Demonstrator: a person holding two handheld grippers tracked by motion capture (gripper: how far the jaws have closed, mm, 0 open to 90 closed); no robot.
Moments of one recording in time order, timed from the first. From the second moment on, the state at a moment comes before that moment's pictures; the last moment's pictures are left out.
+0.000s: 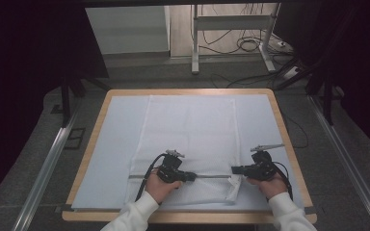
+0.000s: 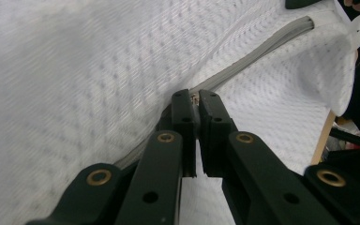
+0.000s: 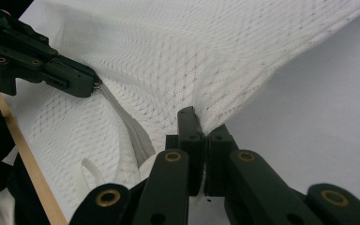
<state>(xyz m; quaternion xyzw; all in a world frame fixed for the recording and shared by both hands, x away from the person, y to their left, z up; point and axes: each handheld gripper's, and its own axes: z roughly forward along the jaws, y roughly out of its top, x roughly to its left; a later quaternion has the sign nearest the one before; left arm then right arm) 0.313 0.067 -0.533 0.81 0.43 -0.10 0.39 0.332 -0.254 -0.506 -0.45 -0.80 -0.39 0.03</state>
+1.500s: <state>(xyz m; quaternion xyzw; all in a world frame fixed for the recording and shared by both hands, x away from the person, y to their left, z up) 0.301 0.127 -0.533 0.79 0.47 -0.08 0.39 0.331 -0.259 -0.507 -0.45 -0.80 -0.39 0.02</state>
